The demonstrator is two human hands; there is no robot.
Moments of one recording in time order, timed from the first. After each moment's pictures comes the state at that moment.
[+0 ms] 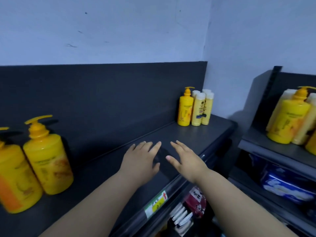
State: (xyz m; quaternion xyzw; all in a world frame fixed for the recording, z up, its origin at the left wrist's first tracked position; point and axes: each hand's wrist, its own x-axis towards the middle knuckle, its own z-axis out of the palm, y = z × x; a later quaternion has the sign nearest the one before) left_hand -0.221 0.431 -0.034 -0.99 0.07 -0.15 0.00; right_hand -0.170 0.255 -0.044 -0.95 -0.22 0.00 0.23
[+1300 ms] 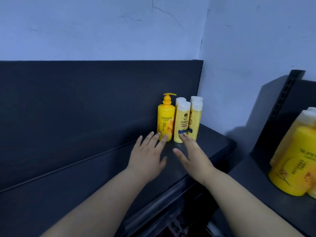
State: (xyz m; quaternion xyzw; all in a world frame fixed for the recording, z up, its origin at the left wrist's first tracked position) left_hand 0.007 0.263 -0.035 -0.98 0.03 -0.20 0.00; right_hand 0.062 0.098 -0.032 -0.90 -0.27 -0.05 0.33
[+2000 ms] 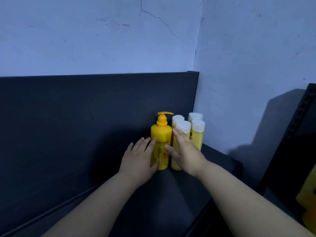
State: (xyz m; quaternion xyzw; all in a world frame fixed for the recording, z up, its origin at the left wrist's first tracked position) left_hand 0.148 0.316 -0.027 -0.98 0.02 -0.18 -0.03; right_hand 0.195 0.150 0.002 -0.91 -0.28 -0.09 0.29
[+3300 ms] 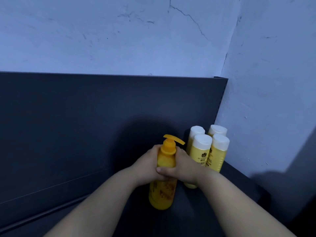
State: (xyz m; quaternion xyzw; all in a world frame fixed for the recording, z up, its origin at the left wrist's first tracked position) left_hand 0.198 0.343 -0.026 -0.91 0.01 -0.04 -0.40; right_hand 0.251 0.196 -0.006 -0.90 -0.30 0.13 0.30
